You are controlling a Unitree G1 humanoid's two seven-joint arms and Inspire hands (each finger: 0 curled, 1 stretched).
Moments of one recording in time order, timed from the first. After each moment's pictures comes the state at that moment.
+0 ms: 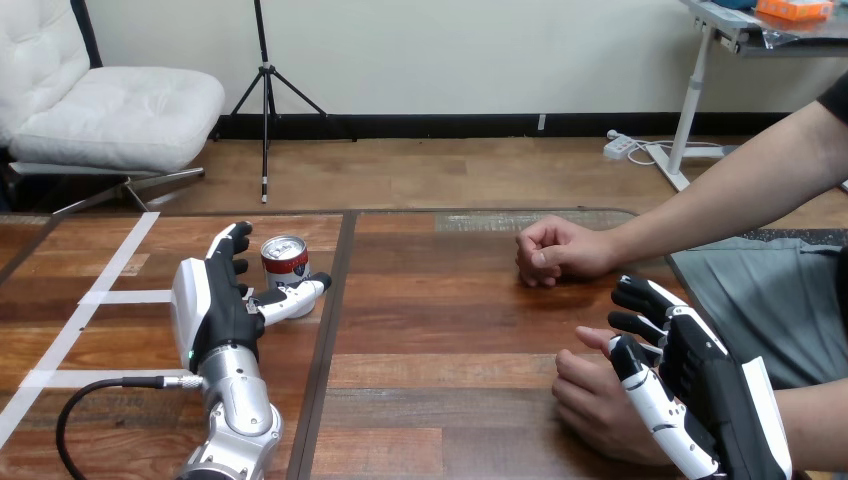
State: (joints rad) left arm -0.59 0.14 -0.02 1.23 0.22 -0.36 0.53; right arm 0.38 -0.08 -0.07 0.00 -0.08 -0.55 0.06
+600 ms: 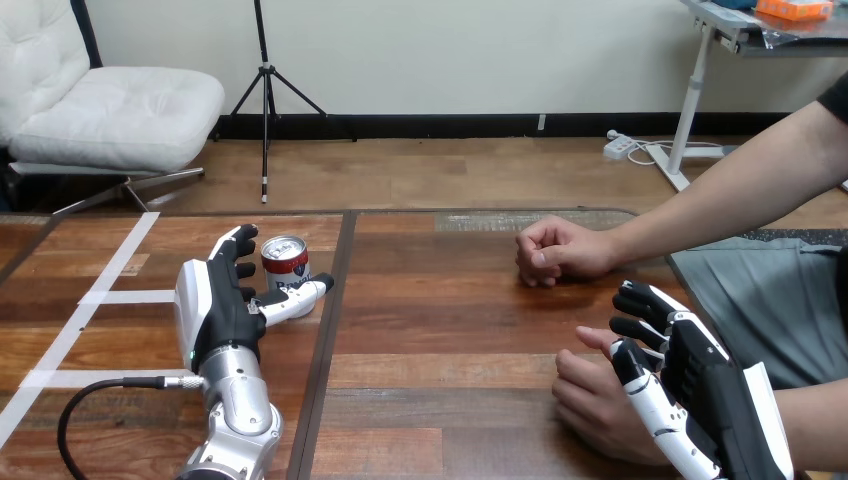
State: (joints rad) left arm -0.59 0.14 -0.02 1.23 0.21 -0.36 0.51; right arm 0.39 -0.08 -0.07 0.00 -0.07 -0.55 0.06
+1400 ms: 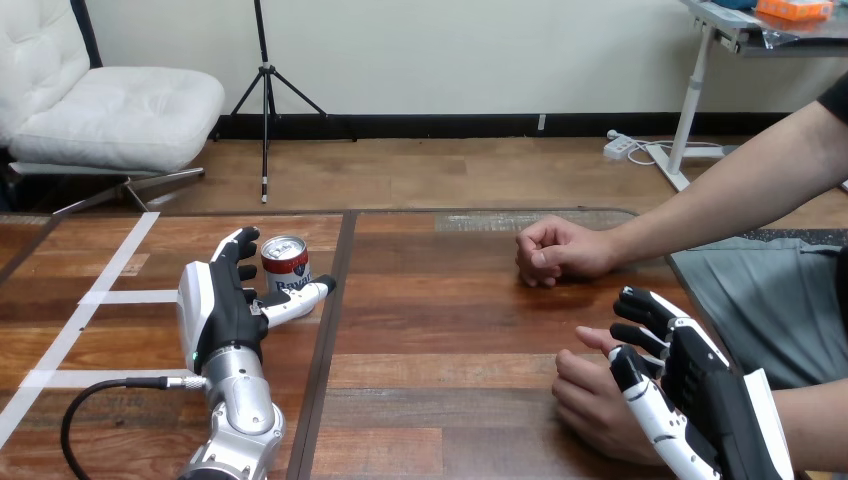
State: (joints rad) left arm -0.59 0.13 -0.02 1.23 0.20 -0.34 0.51; right arm 0.41 -0.08 -0.07 0.00 -0.07 -0.55 0.06
